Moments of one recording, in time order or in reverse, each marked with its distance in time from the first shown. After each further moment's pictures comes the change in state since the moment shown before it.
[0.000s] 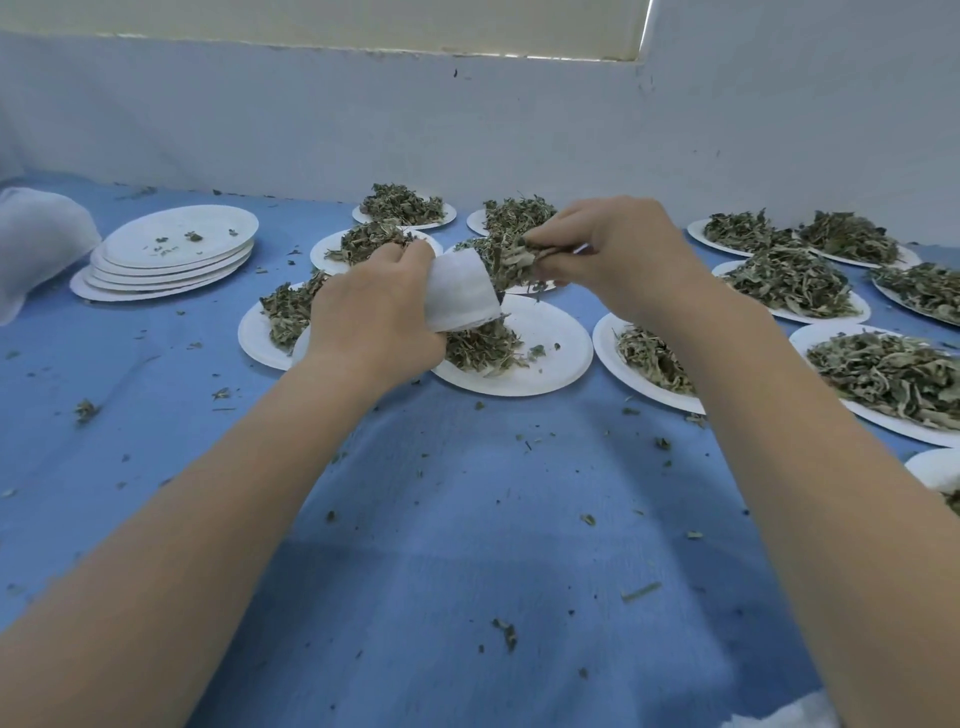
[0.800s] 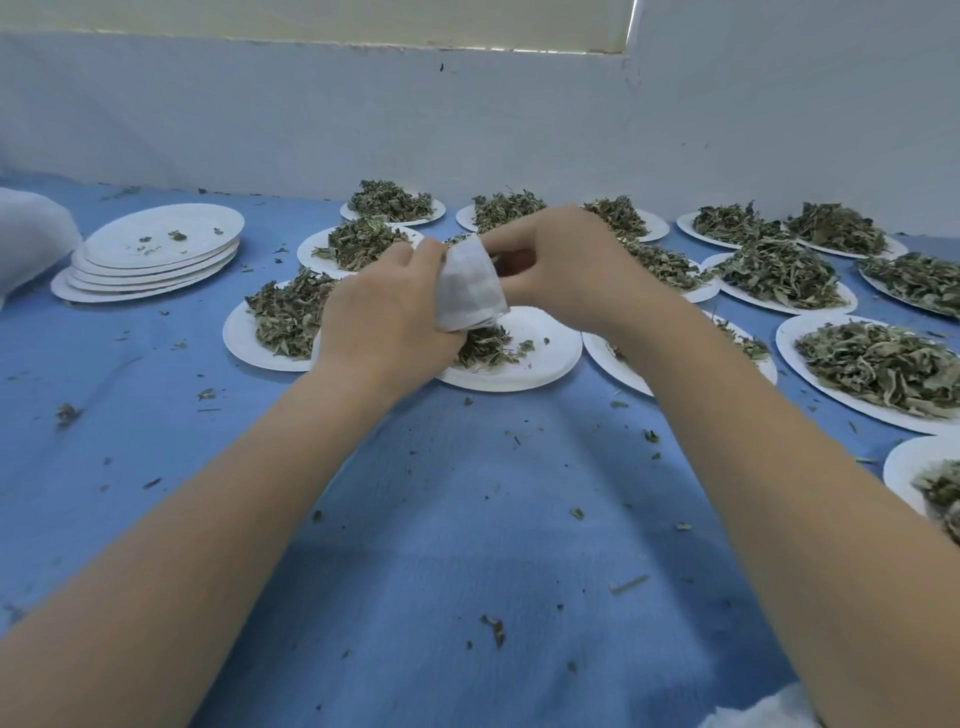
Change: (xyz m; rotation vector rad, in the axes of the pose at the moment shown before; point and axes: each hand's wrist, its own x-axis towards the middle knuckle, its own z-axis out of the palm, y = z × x) left_hand -0.006 0.014 0.008 -0.126 0.132 0.080; right_hand -0.005 -0.026 0.010 0.236 -0.164 0.080
